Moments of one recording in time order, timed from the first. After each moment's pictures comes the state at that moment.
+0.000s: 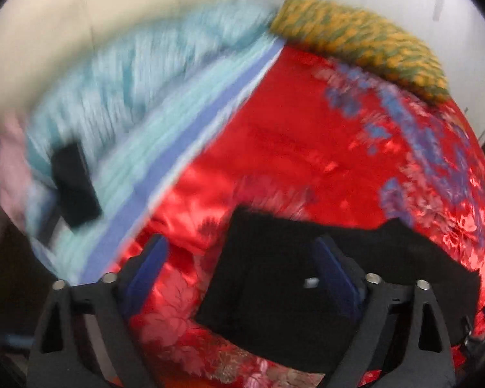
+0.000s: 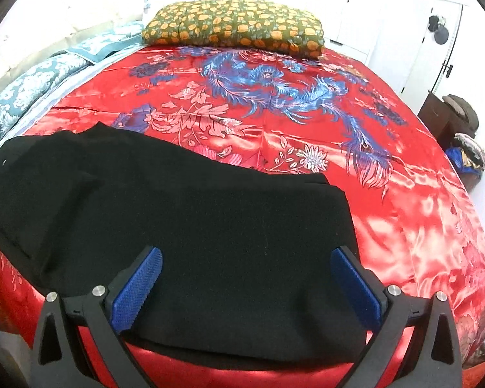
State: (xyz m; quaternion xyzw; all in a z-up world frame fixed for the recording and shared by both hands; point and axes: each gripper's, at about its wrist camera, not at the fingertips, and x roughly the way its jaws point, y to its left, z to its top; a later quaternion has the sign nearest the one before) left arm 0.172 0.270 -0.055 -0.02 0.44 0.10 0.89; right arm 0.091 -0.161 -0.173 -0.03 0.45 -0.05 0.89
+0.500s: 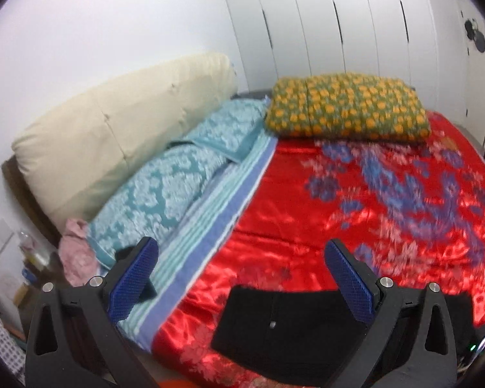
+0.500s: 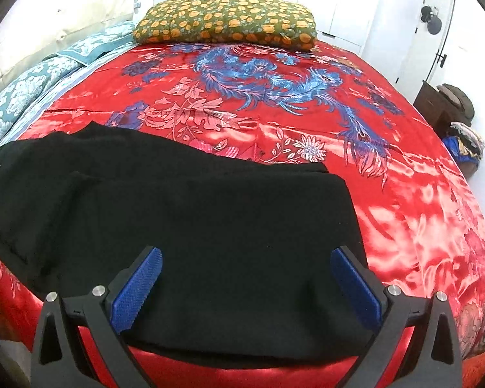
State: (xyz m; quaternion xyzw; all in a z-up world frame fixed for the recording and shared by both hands) left arm 0.122 0.165 0.115 0.07 0.30 0.14 0.94; right arm 0.090 -0.161 -0.180 -0.02 0.46 -0.07 0.88
